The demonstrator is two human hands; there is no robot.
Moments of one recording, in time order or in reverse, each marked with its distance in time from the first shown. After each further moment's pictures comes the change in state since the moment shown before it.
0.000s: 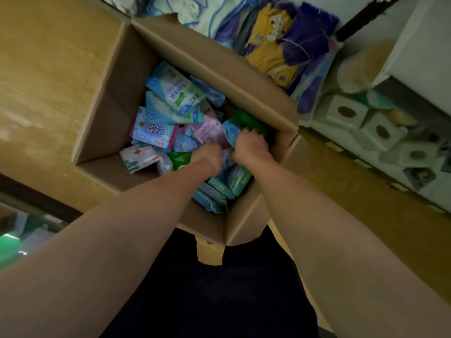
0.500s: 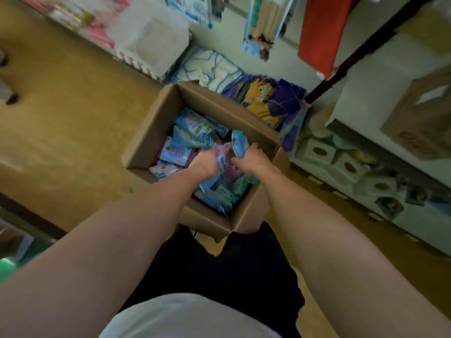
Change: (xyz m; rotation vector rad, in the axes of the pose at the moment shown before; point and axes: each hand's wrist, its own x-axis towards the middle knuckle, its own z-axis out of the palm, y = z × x) left_hand -0.132 -0.013 -0.071 -0.309 0.257 0.053; right_hand -0.130 -0.008 -0.079 0.395 0.029 0.036
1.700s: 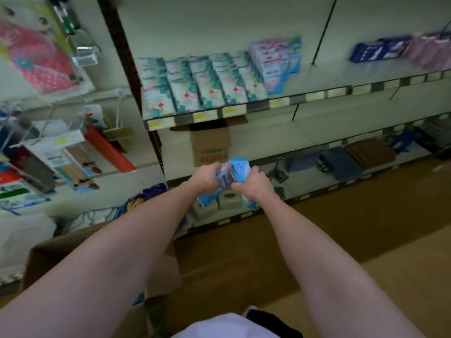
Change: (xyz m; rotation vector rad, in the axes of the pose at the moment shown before) left_hand -0.262 0.376 0.108 0.457 0.082 0.950; right_hand -0.311 0.358 -0.088 0.492 0.836 0.333
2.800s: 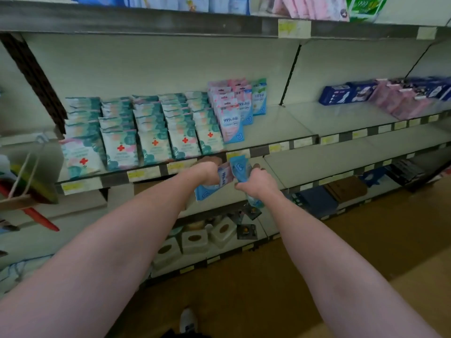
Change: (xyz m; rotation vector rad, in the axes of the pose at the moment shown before) left_hand 0.257 0.157 -0.058 0.300 -0.064 0.052; right_hand 0.220 0.058 -0.179 -0.118 0.114 -0.030
